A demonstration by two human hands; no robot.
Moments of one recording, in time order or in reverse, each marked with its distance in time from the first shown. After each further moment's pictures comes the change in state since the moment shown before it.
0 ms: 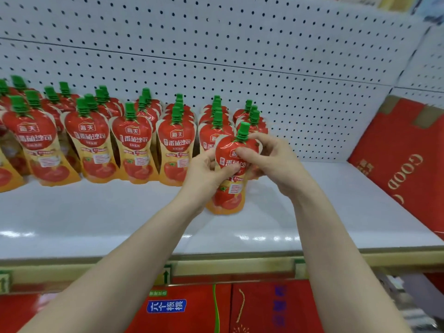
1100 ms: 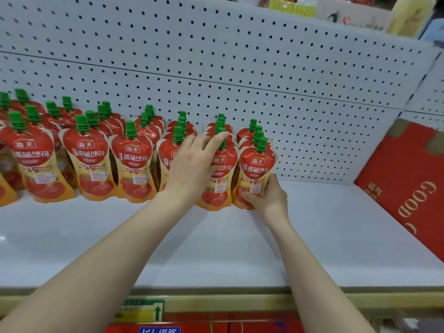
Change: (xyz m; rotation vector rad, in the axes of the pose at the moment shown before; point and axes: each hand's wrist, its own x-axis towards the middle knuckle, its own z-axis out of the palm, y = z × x) left_hand 0.065 0.005 -0.033 1.336 0.223 0.542; right_hand 0.040 0.101 -0.002 -0.396 0.413 0.177
